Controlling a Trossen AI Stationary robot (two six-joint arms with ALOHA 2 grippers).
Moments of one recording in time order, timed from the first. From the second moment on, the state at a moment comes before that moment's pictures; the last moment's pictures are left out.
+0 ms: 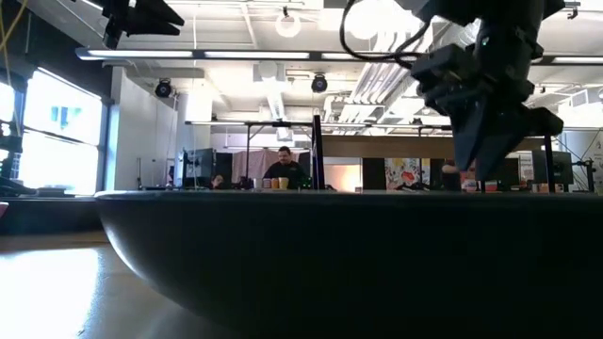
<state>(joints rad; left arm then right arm) 0.07 0.56 0.71 -0.36 -0.56 -0.42 0.19 1.45 0.87 -0.67 0.02 1.33</state>
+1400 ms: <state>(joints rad) 0.07 0.60 0.71 -0.37 -0.56 -0.42 0.29 1.64 0.98 -0.83 0.08 1.32</state>
